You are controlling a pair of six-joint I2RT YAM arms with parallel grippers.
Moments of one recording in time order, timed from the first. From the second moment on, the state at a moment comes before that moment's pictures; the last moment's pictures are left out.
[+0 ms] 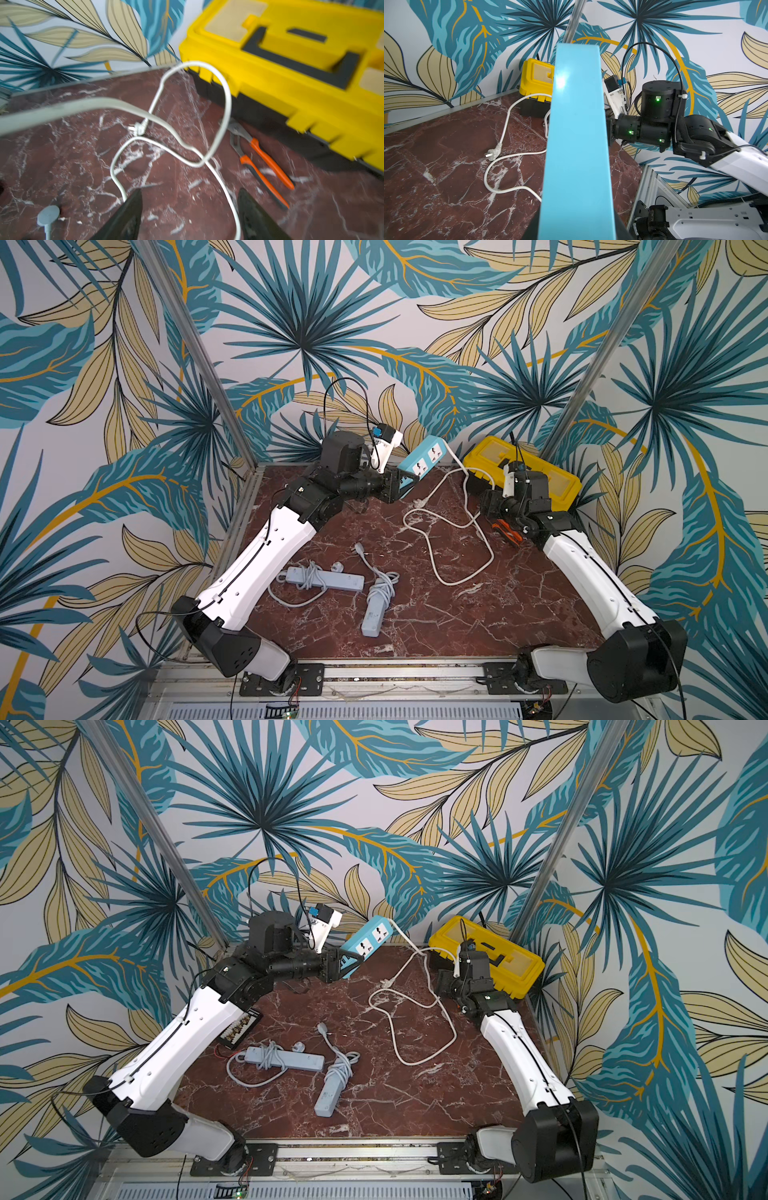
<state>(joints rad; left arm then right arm) -0.57 1.48 1.74 -0.61 0.46 -0.32 0.13 1.33 1.16 -0.40 0.04 0.23</state>
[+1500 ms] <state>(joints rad) -0.45 1.67 1.51 -0.51 0.37 0.24 0.73 1.38 1.38 -0.65 0.64 -0.69</state>
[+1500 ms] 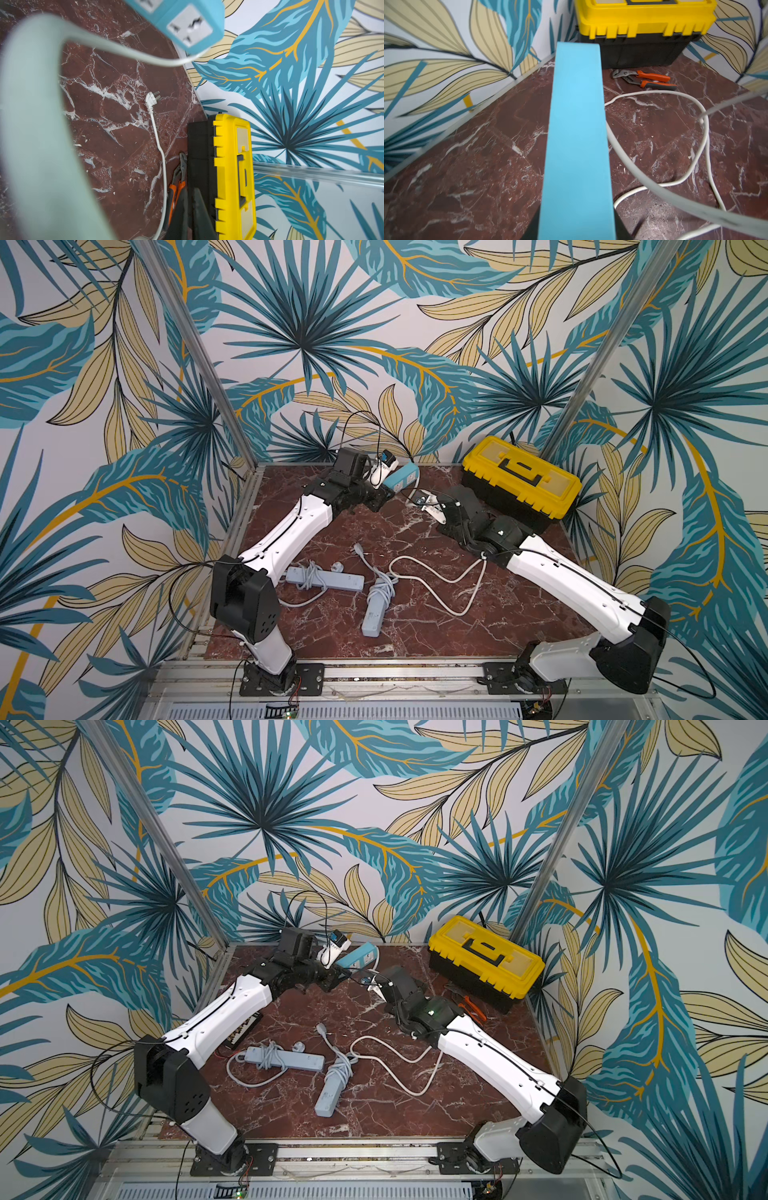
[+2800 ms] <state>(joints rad) -0.54 1.38 1.33 -0.17 0.60 0.25 0.26 1.73 1.38 -0.17 -0.44 0.03</state>
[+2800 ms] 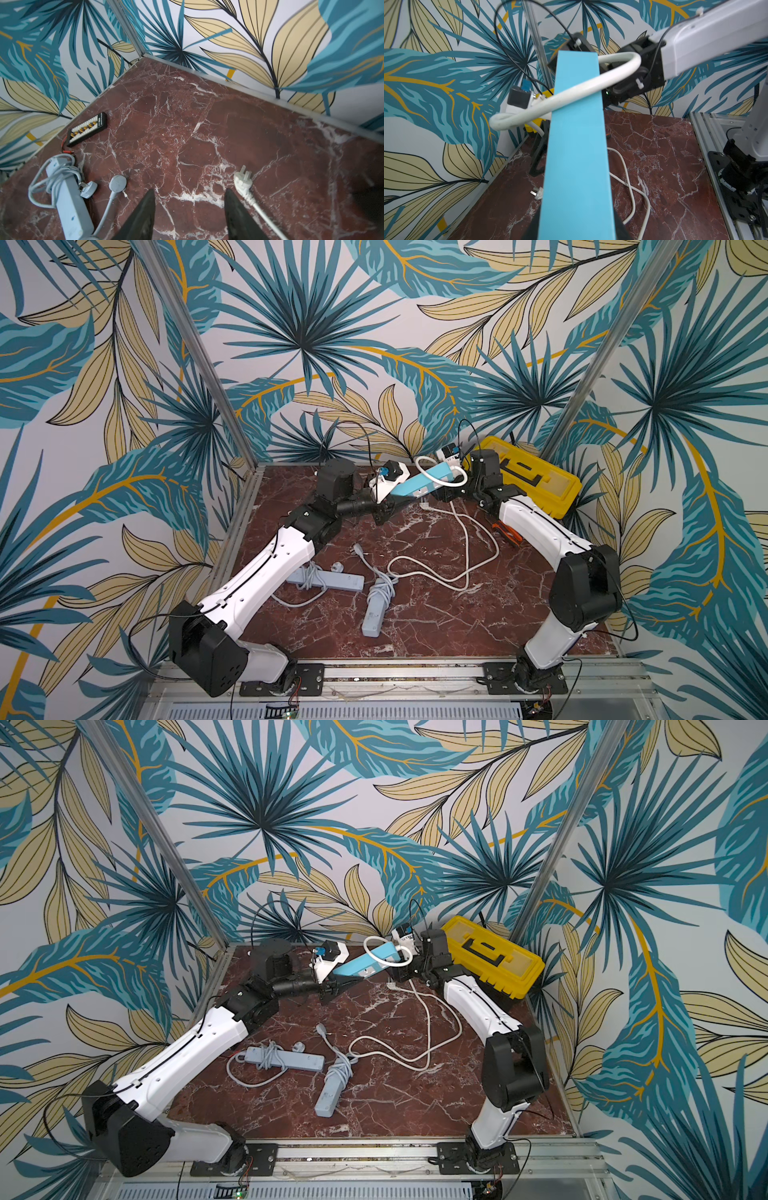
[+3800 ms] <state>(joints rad) -0.50 1.65 1.47 -0.14 -0.03 0.54 0.54 1.30 1.13 -0.18 0.20 -0.67</state>
